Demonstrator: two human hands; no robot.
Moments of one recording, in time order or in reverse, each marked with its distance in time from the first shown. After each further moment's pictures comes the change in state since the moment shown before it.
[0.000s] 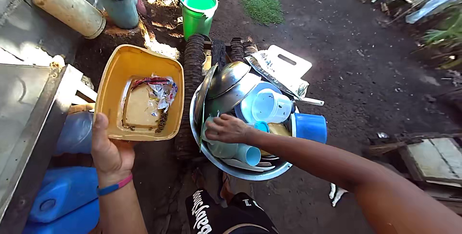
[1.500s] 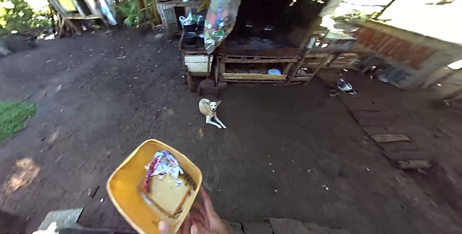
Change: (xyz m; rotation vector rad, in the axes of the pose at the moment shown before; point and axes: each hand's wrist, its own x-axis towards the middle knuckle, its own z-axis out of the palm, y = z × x) left_hand -0.570 -0.327 0.568 0.152 -1.038 -0.748; right_hand -0.600 -0.246 -0.126 0.861 1.990 1.770
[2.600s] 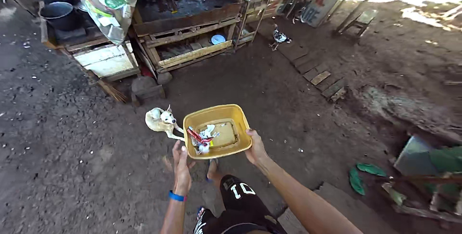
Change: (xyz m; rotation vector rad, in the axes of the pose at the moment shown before) left_hand 0.537 -0.431 0.479 0.598 -0.770 -0.458; right_hand 0.475 -0.106 -0.603 0.248 1.081 -0.152
